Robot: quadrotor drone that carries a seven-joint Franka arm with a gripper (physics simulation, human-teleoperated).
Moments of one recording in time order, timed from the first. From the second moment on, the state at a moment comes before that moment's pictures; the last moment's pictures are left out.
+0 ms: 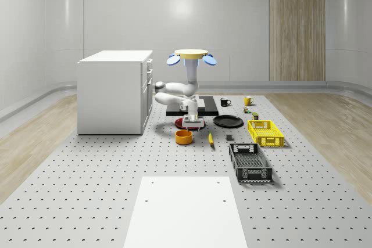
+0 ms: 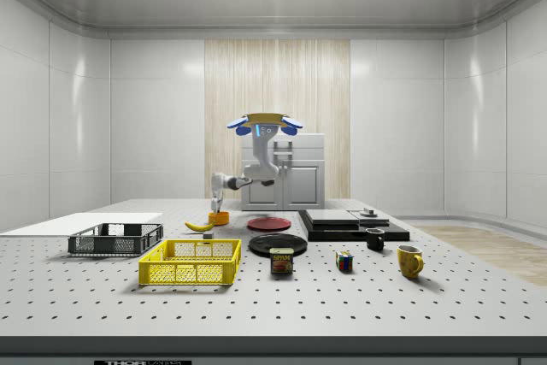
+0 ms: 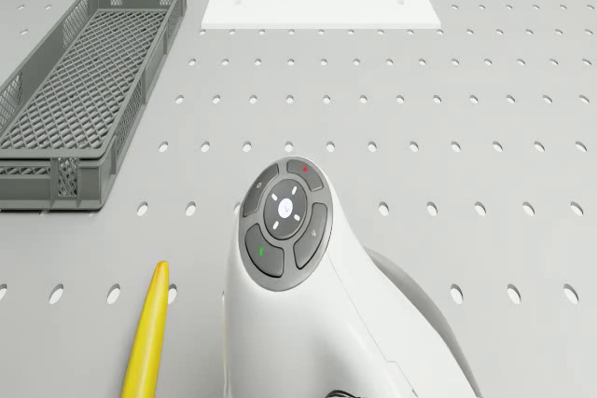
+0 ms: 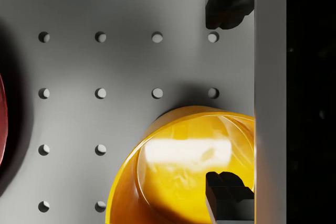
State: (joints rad) arm -1.22 -1.53 1.24 -2.84 -1.90 1.63 1.72
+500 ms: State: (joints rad) arm -1.19 -1.54 1.18 -2.82 -1.95 1.66 1.68
